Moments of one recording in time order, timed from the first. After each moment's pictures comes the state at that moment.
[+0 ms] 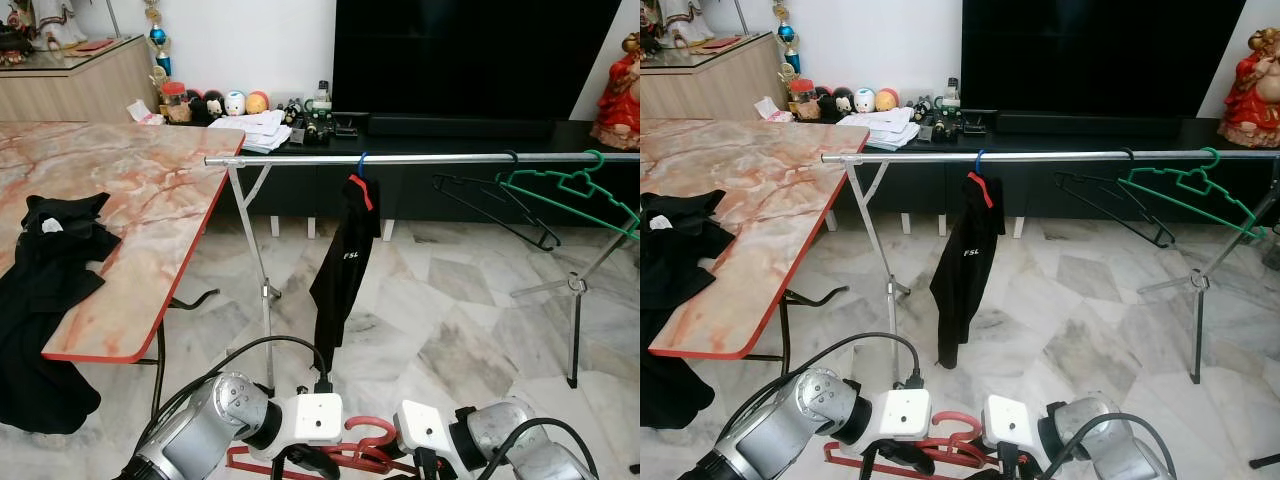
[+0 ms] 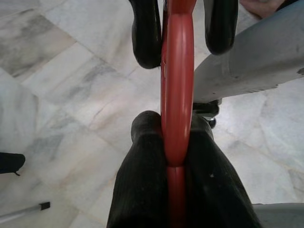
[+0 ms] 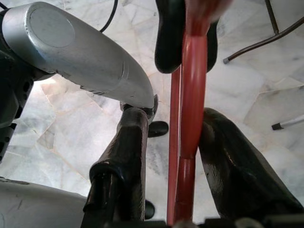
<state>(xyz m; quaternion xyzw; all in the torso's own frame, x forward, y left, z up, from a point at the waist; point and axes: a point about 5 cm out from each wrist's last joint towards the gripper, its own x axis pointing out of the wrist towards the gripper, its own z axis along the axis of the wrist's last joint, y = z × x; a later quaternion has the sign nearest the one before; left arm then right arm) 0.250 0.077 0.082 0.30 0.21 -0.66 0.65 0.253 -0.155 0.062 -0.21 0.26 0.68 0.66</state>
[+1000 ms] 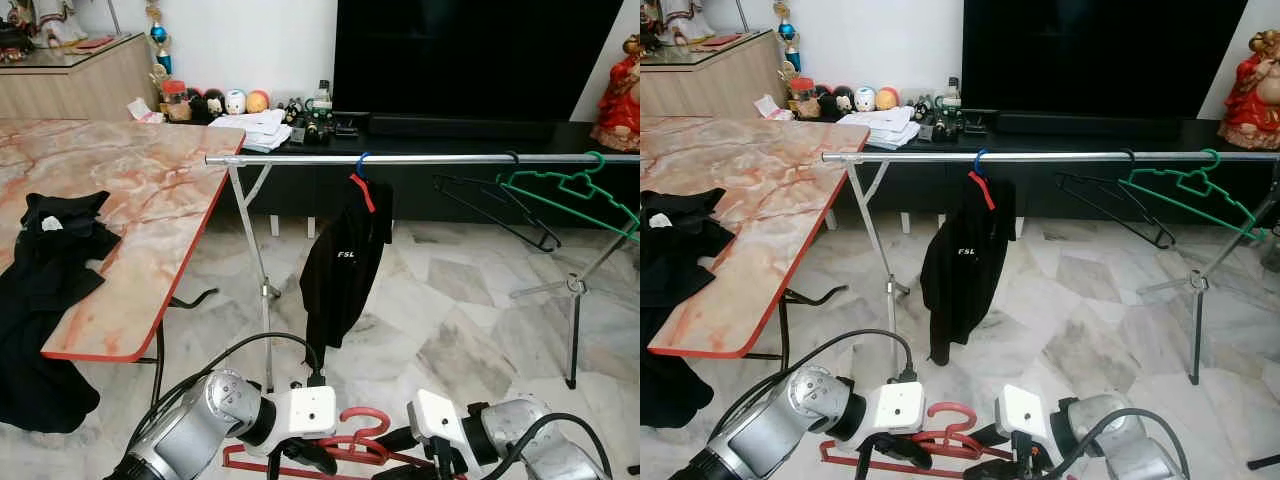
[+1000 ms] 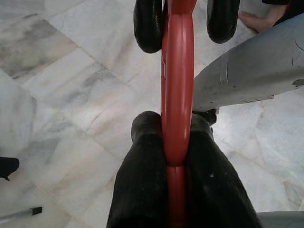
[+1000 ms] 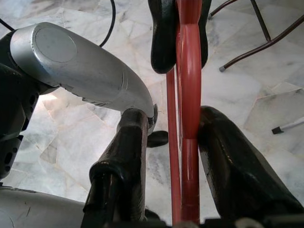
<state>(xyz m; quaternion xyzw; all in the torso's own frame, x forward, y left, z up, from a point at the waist) 0.251 0.082 0.084 0.27 0.21 -0.67 0.66 0.250 -0.166 0.064 -0.17 0.25 0.68 0.67</state>
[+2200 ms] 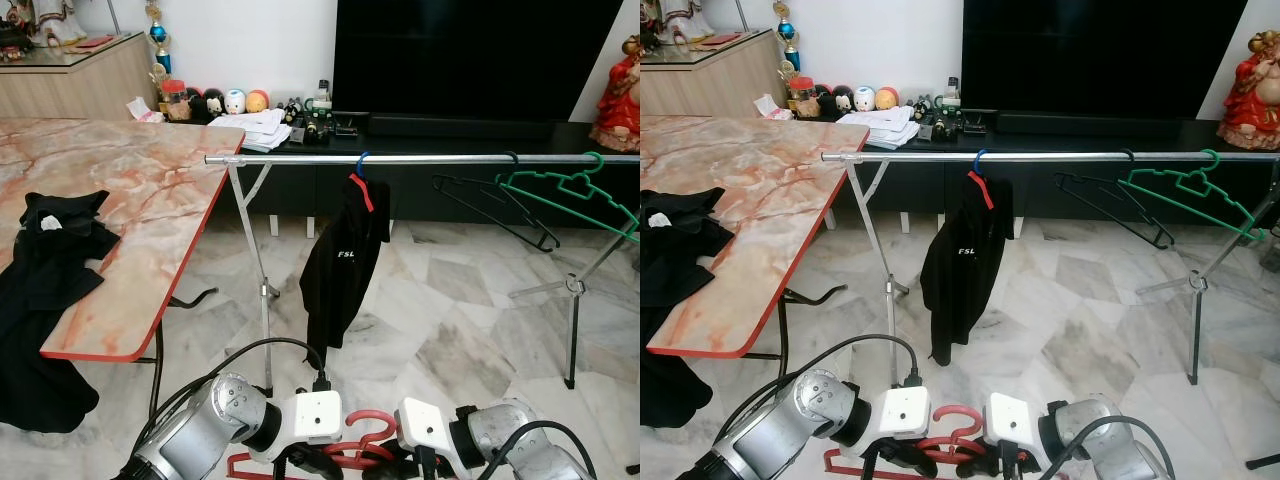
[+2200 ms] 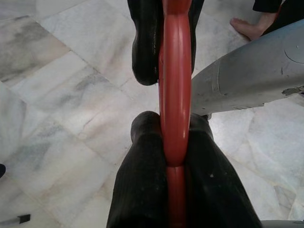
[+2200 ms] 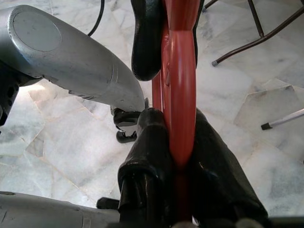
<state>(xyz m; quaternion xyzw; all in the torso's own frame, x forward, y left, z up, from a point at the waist) 0.248 0.074 0.082 0.26 0.21 -0.67 0.66 0.252 -0.156 0.056 -0.20 0.24 0.67 0.68</state>
